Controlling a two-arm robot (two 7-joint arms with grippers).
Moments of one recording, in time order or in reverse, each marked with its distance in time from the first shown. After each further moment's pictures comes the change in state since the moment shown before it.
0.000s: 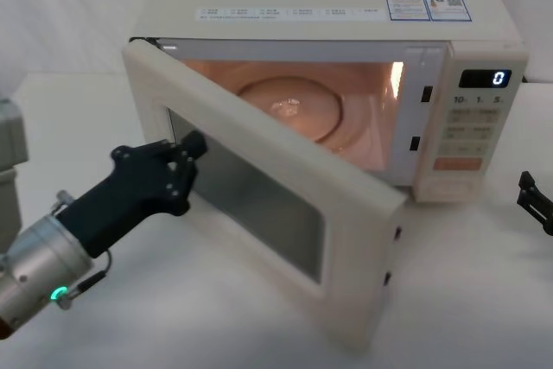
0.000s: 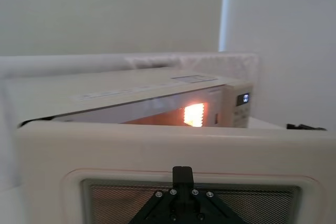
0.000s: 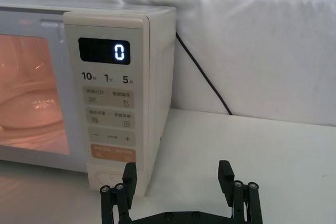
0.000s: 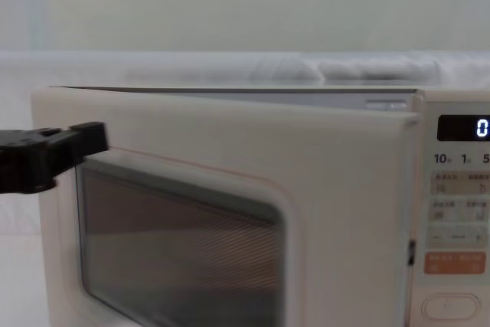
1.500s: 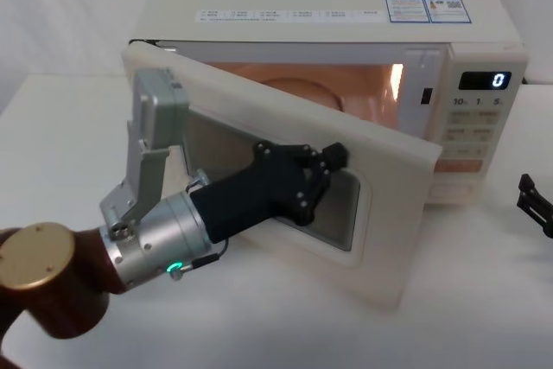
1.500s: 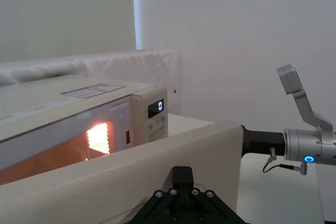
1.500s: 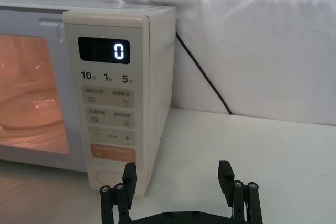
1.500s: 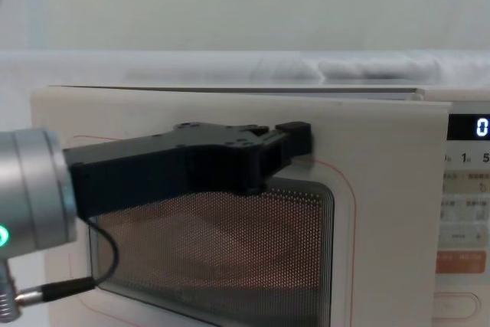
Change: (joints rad) left arm -0.335 0.006 0.366 0.144 -0.005 0.007 -0.104; right arm 0.000 0.000 0.000 0.000 0.000 0.000 0.000
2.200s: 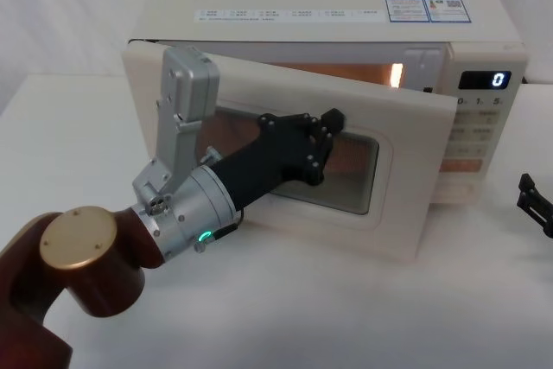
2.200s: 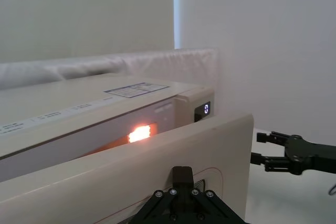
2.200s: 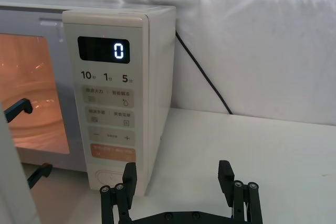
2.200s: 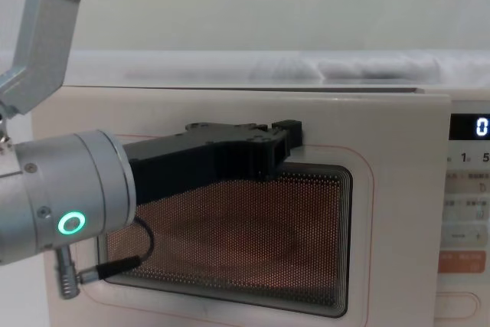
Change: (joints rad) left arm -0.083 -0.101 0.042 0.111 0.070 -0.011 0.152; right arm 0.000 0.000 0.000 0.000 0.000 0.000 0.000
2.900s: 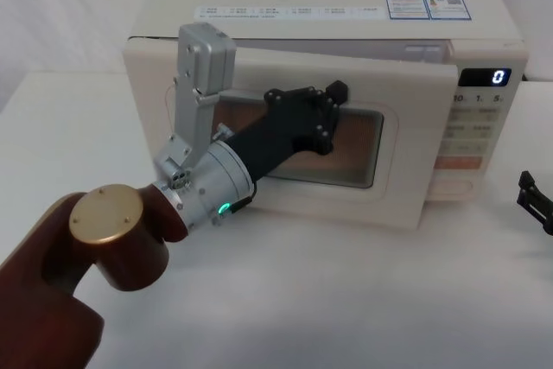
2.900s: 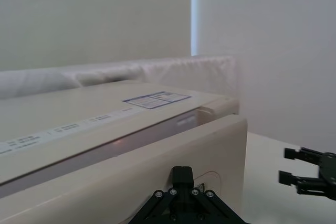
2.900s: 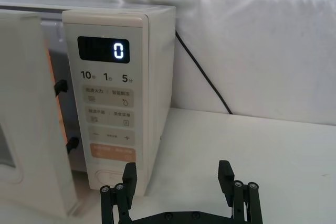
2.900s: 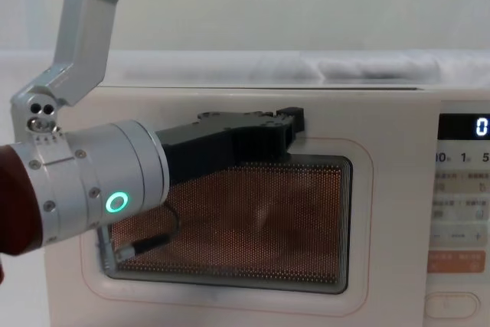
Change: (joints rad) left arm -0.060 -0.089 -0.004 0.089 0.046 -0.008 0.037; right arm 0.000 0.000 0.000 0.000 0.000 0.000 0.000
